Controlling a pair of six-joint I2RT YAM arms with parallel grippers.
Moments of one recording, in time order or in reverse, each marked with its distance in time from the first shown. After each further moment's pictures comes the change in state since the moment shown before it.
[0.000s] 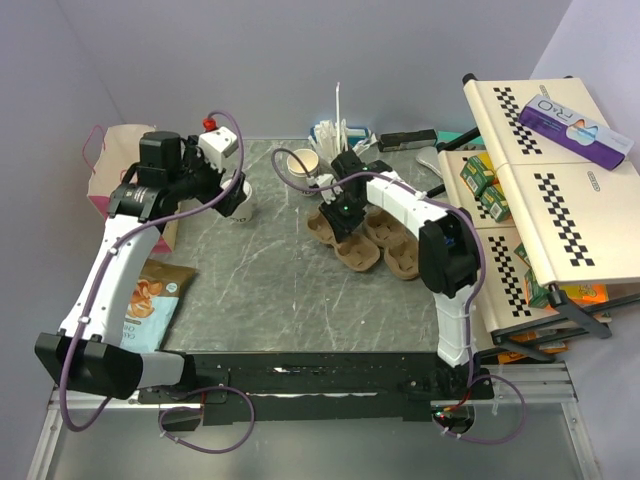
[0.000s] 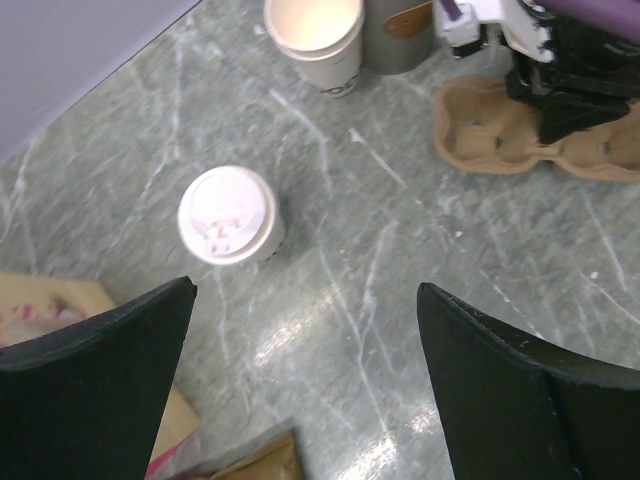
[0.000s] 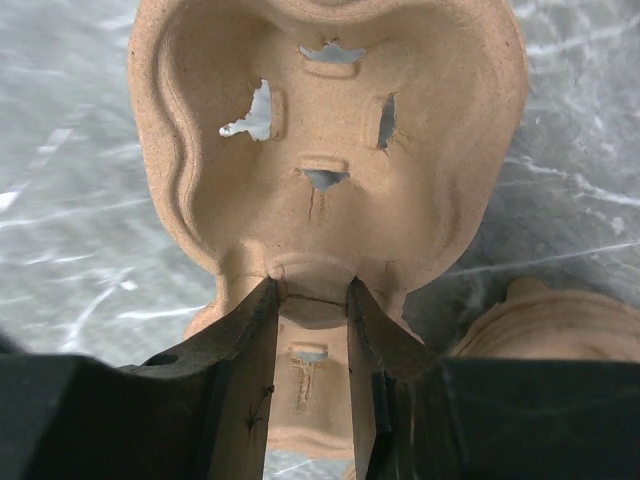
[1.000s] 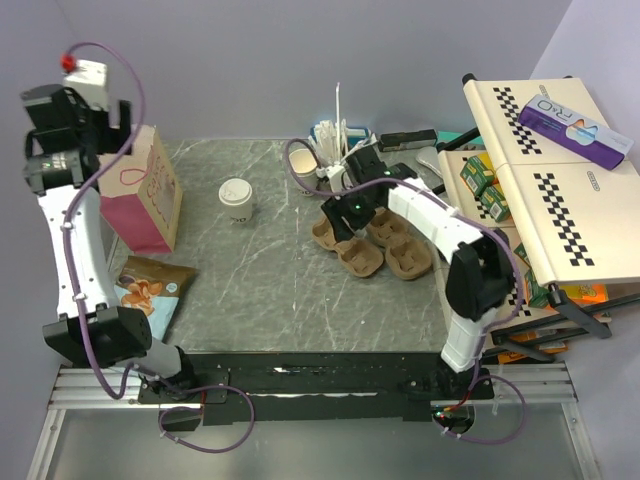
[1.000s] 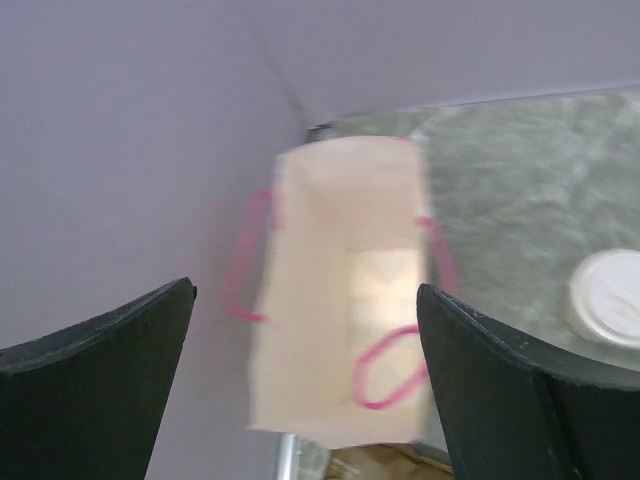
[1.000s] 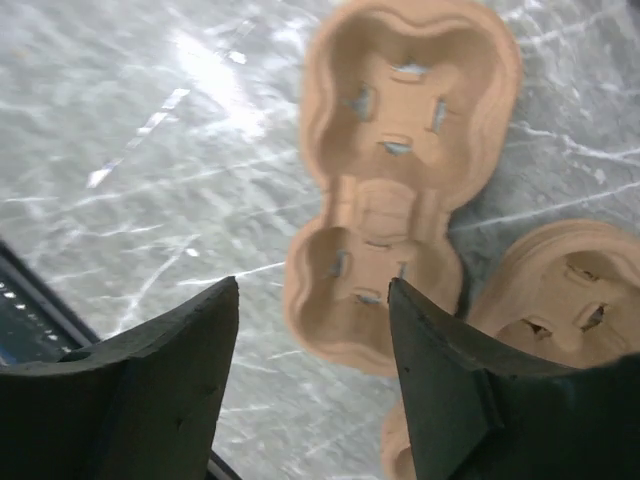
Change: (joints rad) left arm 0.436 0.161 0.375 0.010 -0.318 -0.031; right arm -0.003 -0.214 -0.132 0.052 -0.030 0.046
